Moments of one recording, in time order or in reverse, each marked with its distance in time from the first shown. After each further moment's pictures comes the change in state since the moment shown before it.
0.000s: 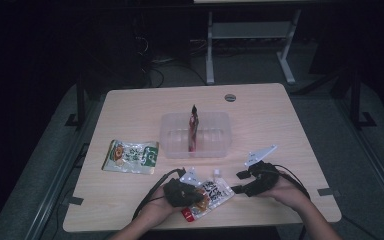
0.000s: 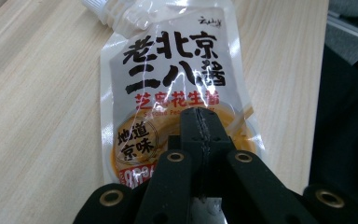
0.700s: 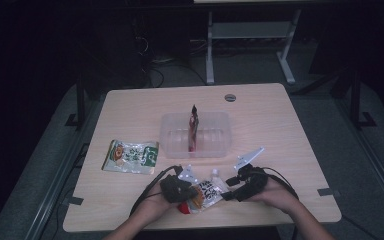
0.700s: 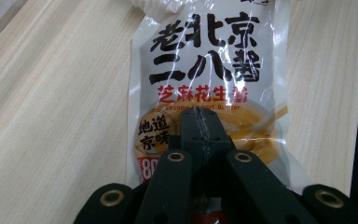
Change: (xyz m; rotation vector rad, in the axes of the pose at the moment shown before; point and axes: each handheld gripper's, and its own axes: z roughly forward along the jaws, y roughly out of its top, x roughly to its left) left arm 0.014 -0.004 -0.003 0.043 0.051 0.001; right arm 0.011 0.010 0.025 0.017 0.142 0.038
